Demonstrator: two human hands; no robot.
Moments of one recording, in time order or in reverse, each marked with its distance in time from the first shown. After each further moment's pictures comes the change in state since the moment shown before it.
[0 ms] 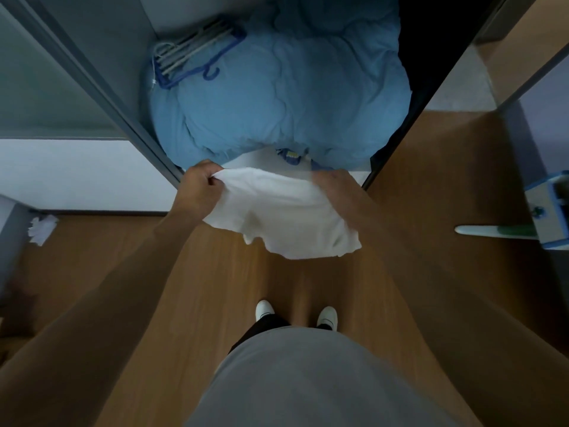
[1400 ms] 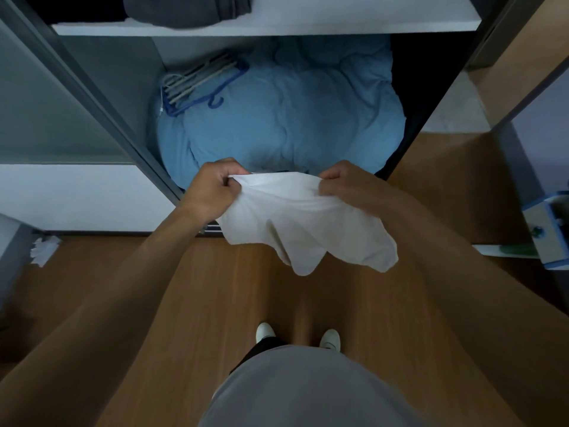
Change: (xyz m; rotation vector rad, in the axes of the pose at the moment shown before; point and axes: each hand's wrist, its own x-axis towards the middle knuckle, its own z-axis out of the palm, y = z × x) left_hand 0.010 0.063 -0.032 -0.159 -0.126 0.202; right_hand 0.010 -0.037 -0.056 -0.066 -0.152 -0.159
